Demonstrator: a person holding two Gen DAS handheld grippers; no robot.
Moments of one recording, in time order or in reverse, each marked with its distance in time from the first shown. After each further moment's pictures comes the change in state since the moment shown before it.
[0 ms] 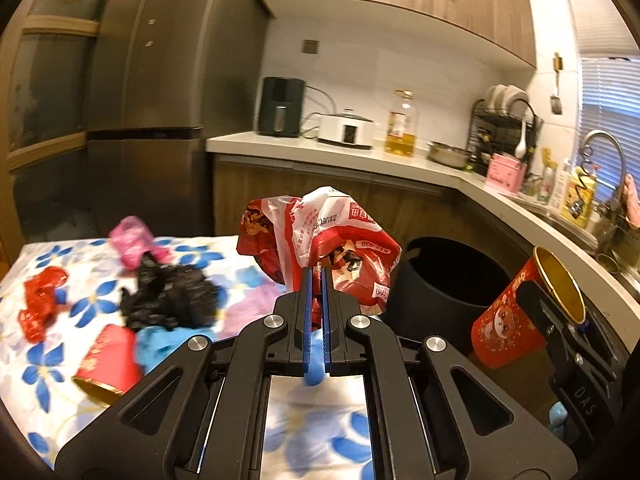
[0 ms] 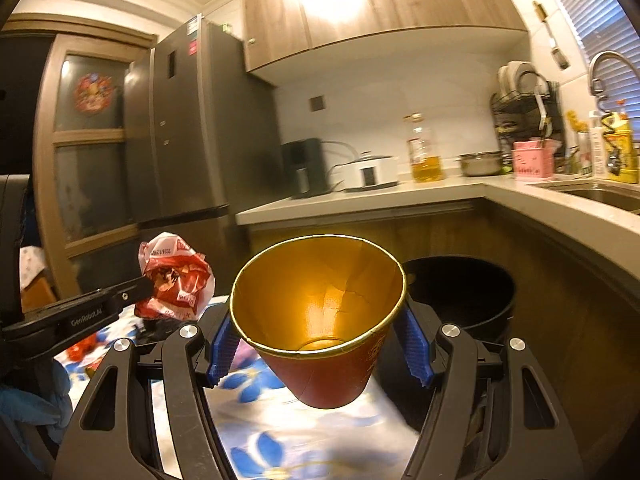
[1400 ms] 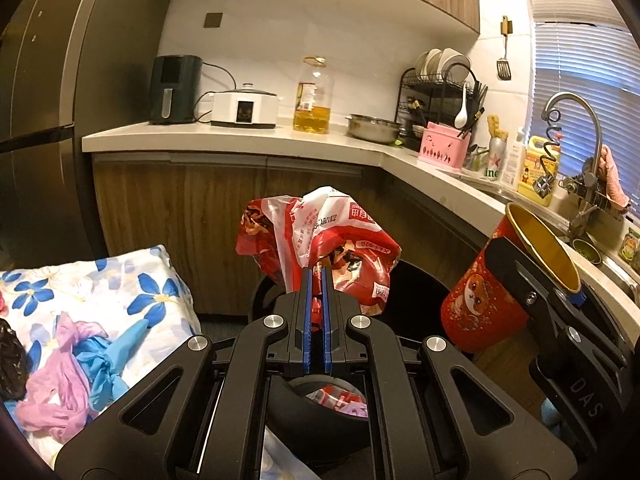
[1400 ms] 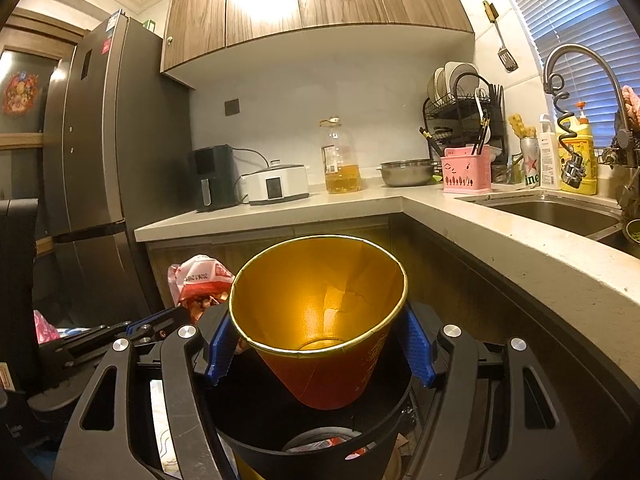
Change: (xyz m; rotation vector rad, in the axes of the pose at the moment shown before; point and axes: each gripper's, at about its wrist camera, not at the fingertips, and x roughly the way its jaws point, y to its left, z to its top) left arm 0.181 -0.145 0.014 0.079 0.053 -0.258; right arm 0.097 -0.118 0.029 0.002 -0.017 -0.222
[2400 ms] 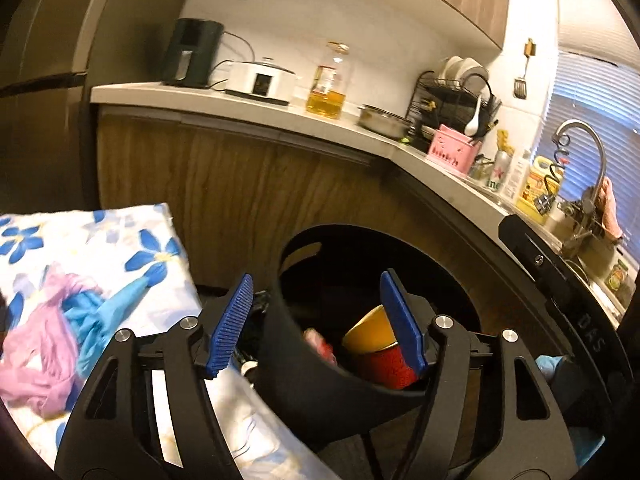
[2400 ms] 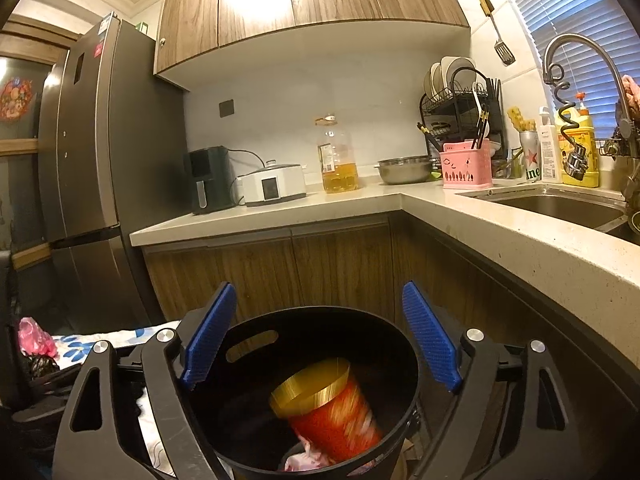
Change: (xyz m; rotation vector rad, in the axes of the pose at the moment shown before) left arm -0.003 0.043 -0.023 -0.145 0.050 -0.037; right arm 0.013 -0.005 -0.003 0.033 0.005 -0.002
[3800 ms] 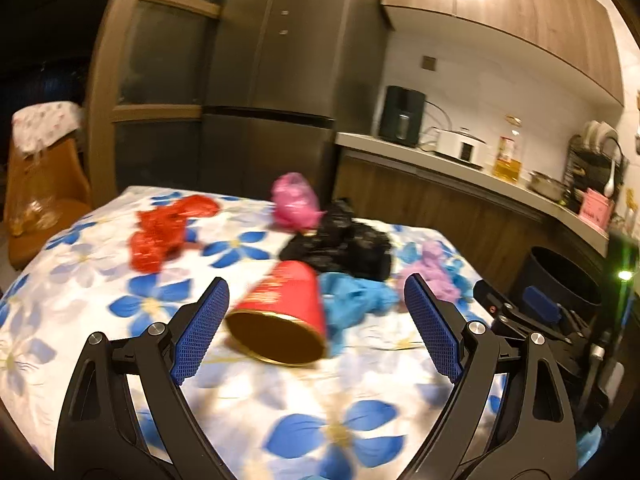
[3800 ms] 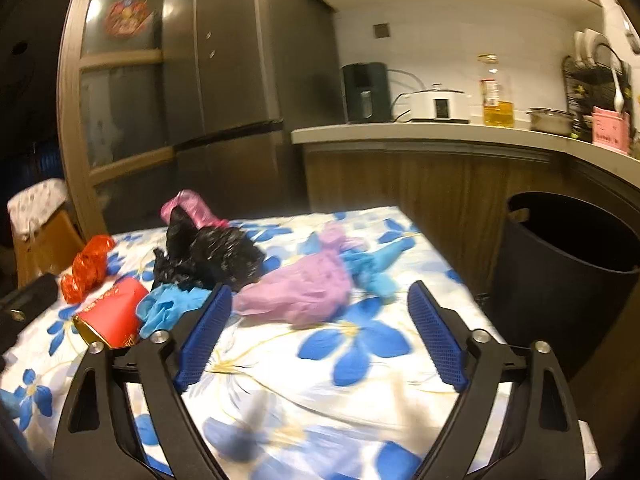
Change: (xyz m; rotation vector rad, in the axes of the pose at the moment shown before) left arm -0.295 0.169 -0.090 -0.148 -0.217 0.633; right arm -0.052 0.241 -0.114 -0.178 0.285 0.406
